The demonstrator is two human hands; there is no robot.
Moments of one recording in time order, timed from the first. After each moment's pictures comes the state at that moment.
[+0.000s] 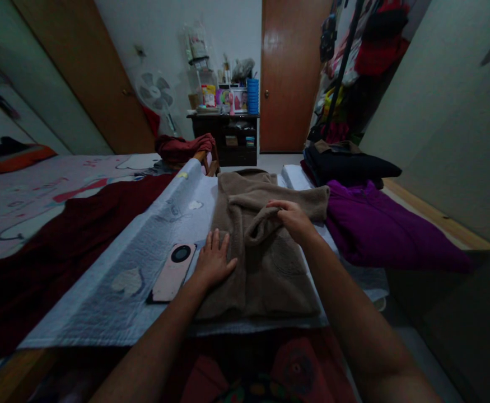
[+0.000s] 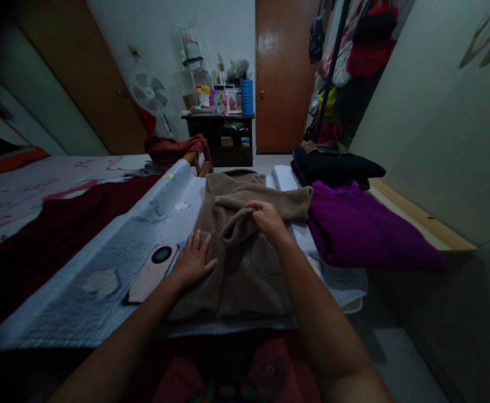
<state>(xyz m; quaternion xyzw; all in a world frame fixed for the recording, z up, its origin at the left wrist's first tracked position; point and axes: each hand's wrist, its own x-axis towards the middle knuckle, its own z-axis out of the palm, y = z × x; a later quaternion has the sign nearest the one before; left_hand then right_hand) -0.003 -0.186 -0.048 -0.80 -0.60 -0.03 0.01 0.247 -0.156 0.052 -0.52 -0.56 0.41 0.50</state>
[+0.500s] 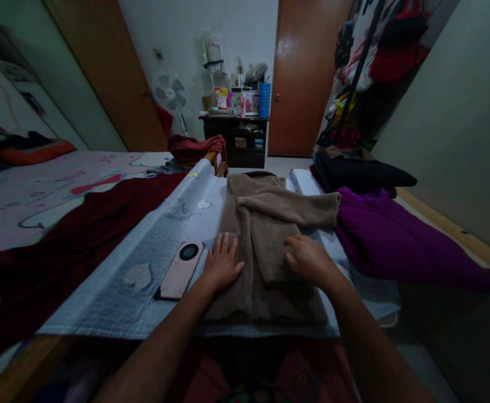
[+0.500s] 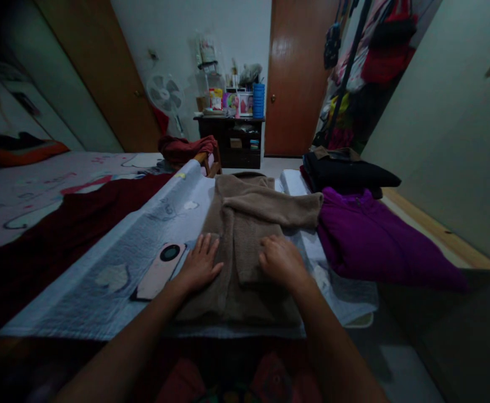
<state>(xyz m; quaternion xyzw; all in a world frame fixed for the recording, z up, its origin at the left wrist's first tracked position) 0.001 -0.197 -0.037 -0.80 -0.60 -0.01 -0.01 0.248 -0.236 0.056 -0.61 -0.78 0.07 0.08</state>
